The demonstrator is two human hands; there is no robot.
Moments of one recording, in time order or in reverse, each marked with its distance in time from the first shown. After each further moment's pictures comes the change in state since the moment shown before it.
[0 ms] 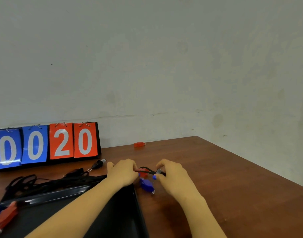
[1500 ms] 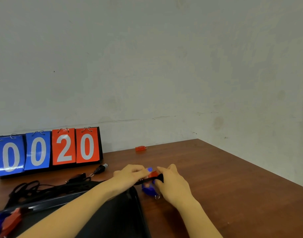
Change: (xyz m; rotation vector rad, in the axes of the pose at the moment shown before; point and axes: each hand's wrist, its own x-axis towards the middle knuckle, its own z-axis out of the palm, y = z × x) left_hand -0.019 -0.007 -0.013 -0.574 -0.224 0.208; right_hand 0.006 0.008 0.021 -0.037 0.018 -0.057
